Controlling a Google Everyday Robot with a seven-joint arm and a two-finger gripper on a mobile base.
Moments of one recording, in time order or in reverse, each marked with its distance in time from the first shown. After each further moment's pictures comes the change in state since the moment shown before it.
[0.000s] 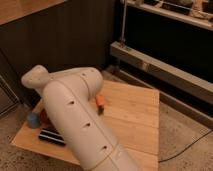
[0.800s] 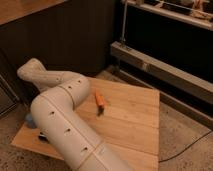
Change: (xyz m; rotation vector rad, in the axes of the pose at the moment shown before) arm -0.052 -0.060 -0.014 0.095 -0.021 0.080
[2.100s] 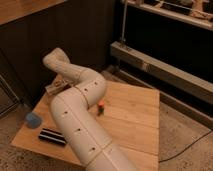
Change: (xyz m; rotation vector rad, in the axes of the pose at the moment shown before) arm 0.056 -0.149 0.012 0.052 0.100 0.225
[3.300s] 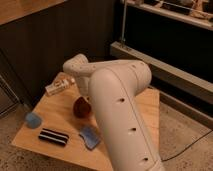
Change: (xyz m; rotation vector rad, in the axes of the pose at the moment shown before) arm 0.150 0.007 0.023 -0.175 0.074 -0.003
